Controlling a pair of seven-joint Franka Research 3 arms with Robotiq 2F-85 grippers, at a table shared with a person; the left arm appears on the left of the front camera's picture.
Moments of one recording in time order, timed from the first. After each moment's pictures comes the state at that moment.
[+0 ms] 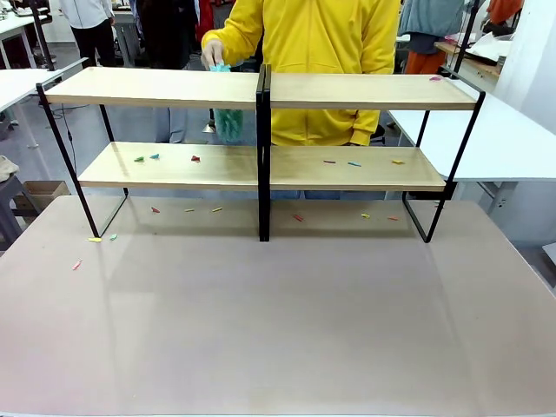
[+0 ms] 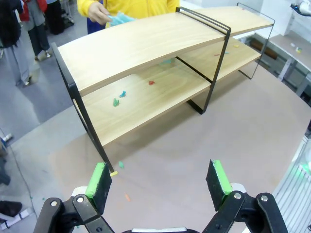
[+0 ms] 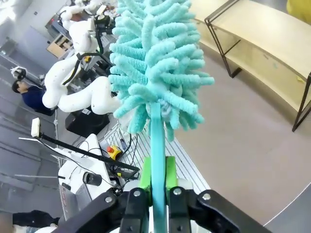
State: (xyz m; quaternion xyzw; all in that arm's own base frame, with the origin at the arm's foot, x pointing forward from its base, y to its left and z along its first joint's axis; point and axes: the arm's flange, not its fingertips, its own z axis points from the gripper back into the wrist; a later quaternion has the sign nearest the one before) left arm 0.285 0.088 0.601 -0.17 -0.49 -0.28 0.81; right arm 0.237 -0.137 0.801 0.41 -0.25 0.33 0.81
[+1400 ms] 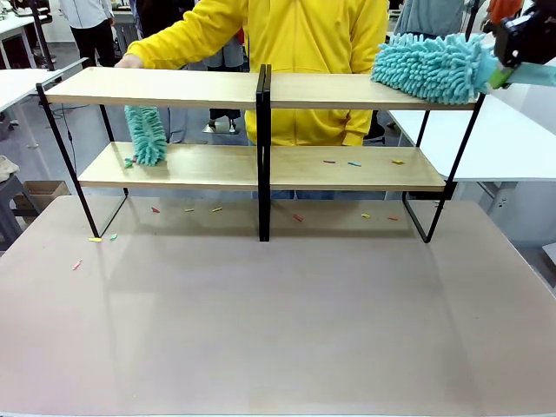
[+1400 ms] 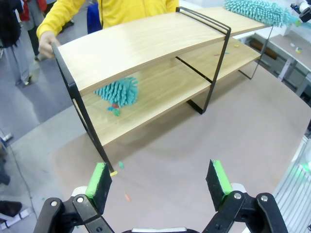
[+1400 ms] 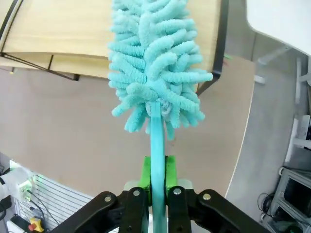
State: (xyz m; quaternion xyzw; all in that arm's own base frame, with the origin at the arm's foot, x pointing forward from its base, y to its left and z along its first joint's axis) left arm 0.285 0.088 0.600 -0.17 -0.49 -0.28 0.81; right arm 0.414 0.038 0.691 0.05 -0.20 0.10 0.97
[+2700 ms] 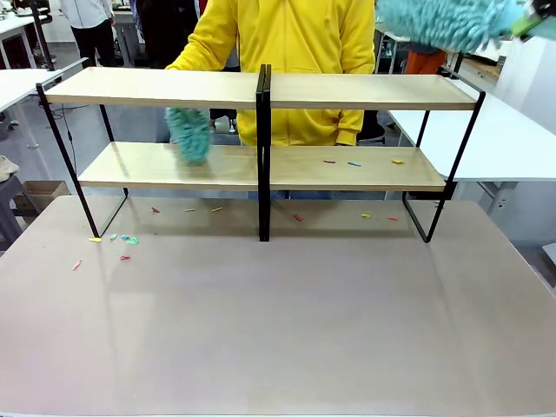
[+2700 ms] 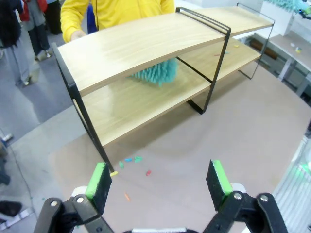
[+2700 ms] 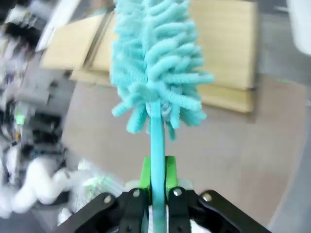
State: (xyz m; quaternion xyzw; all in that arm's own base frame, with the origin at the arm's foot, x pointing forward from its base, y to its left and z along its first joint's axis) left arm 0.285 0.088 0.601 -0.17 -0.49 -0.28 0.81; right arm 0.371 -0.029 0.744 0.30 -0.25 0.12 0.91
